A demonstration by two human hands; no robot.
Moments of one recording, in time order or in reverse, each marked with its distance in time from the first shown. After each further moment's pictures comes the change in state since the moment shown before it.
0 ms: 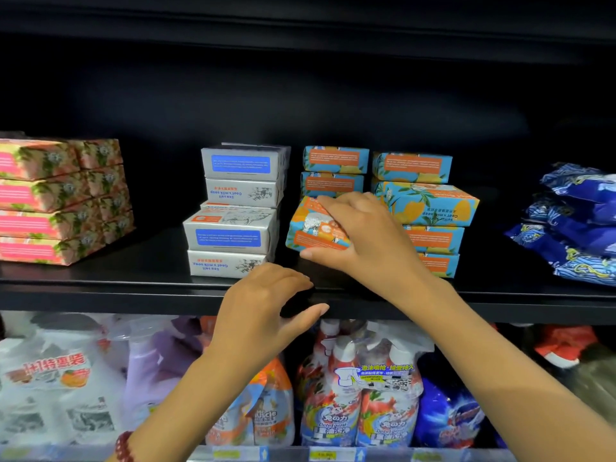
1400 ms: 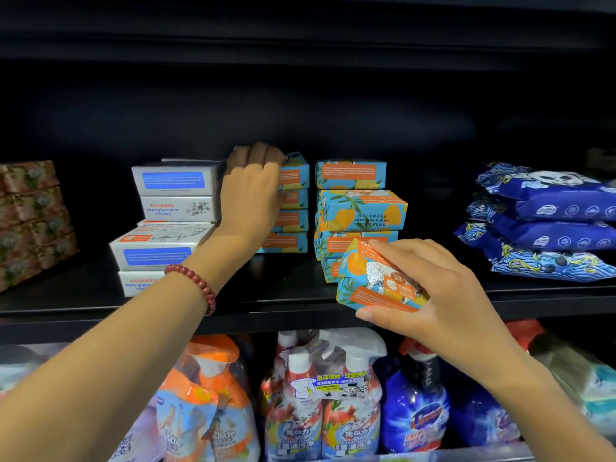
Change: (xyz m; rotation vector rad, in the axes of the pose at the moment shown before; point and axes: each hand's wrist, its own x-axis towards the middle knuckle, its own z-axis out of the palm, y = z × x) left_hand 0.163 0.000 0.041 0.468 0.121 -0.089; right_hand -0.105 0.065 -0.062 0.256 0.107 0.101
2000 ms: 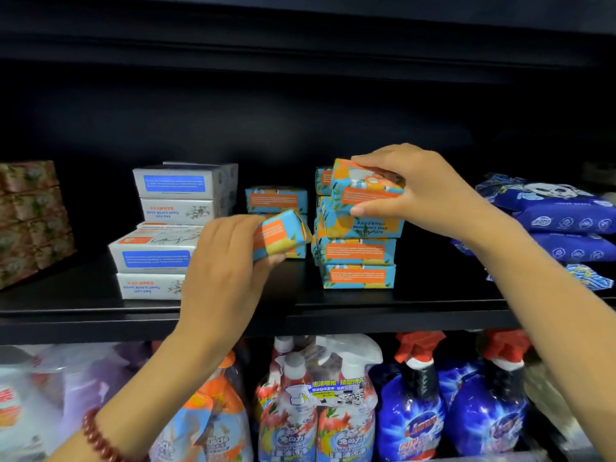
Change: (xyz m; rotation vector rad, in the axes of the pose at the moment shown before) left_hand -0.100 0.006 -0.051 -0.304 0.147 0.039; right_hand 0.115 0.009 -0.039 -0.186 -0.144 -0.108
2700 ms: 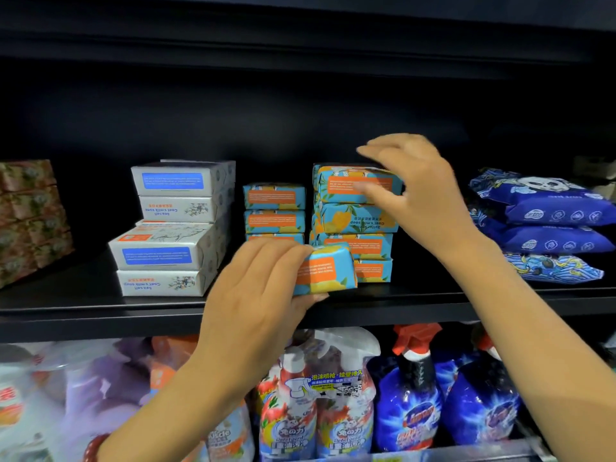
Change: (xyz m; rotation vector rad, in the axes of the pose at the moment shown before) left_hand -0.017 0.034 -0.011 -0.032 0.050 0.277; right_hand -0.011 0.000 0.020 -0.144 0.364 -0.037
